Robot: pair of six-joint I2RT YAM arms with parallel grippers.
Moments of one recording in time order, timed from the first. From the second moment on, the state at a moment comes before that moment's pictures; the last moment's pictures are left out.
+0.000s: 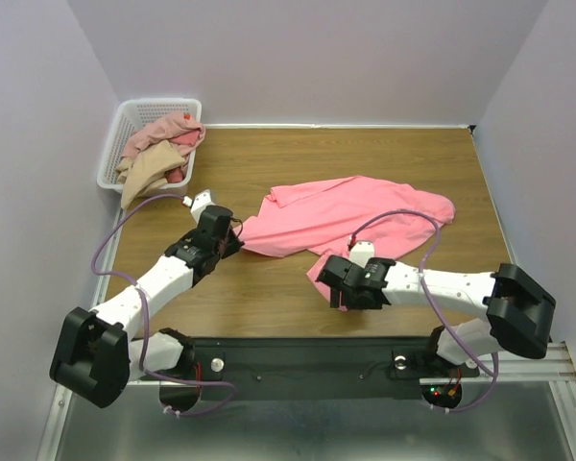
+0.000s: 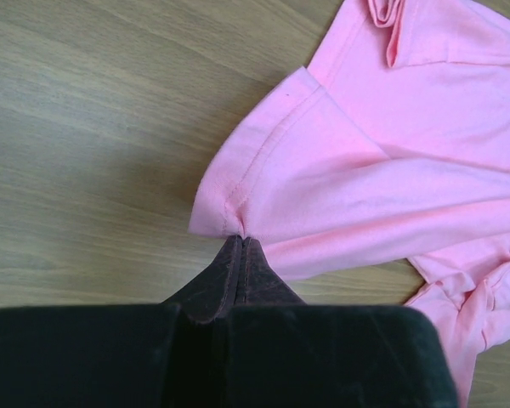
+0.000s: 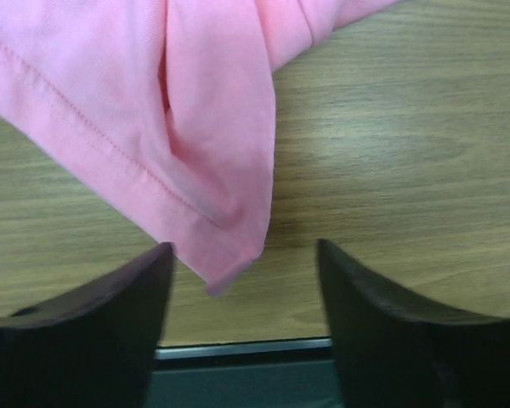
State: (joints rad) left arm -0.47 1.14 0.65 -0.23 -0.27 -0.81; right arm 1.06 1.39 0.80 -0.77 0.45 1.08
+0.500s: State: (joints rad) left arm -0.47 1.14 0.65 -0.25 -0.29 -0.82; right arm 1.06 1.42 0.80 -0.74 0.47 1.13
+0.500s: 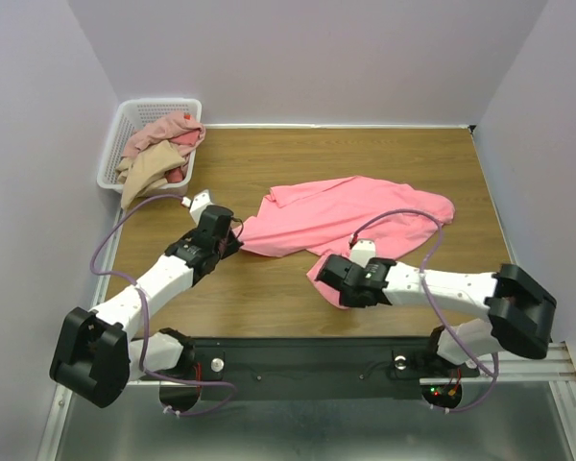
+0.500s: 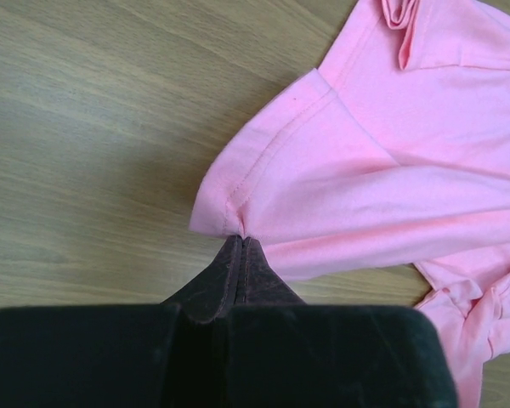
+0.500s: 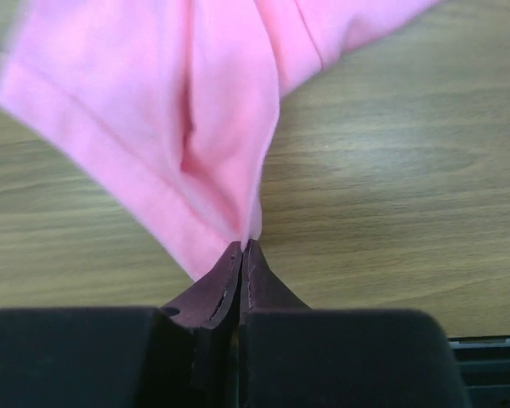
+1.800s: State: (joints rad) left arm -0.27 1.65 2.00 -0.49 -0.39 -0.46; right arm 0.22 1.98 2.56 -0.69 0.44 0.30
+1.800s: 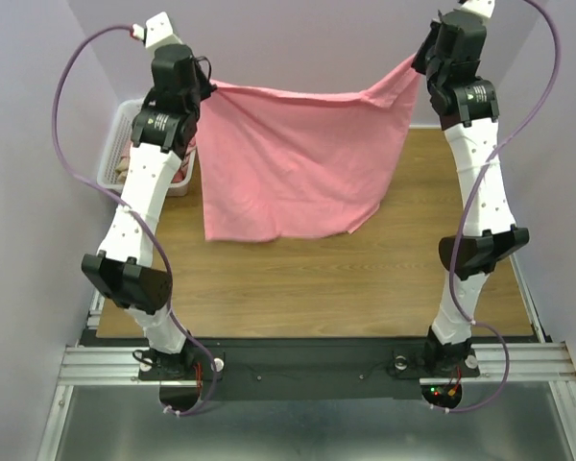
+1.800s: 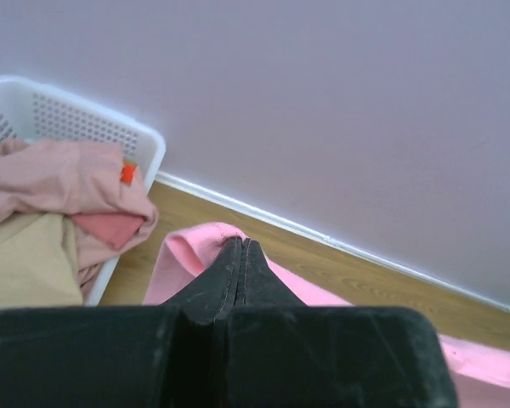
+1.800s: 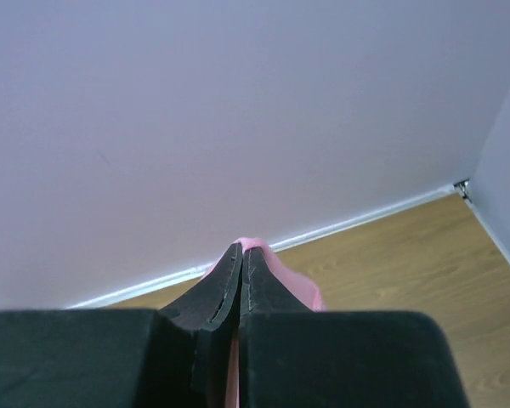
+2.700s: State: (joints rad) left arm -0.27 1.12 1.92 -0.48 -0.19 -0.49; right arm 0.22 1.26 2.16 -0.44 0.35 0.29
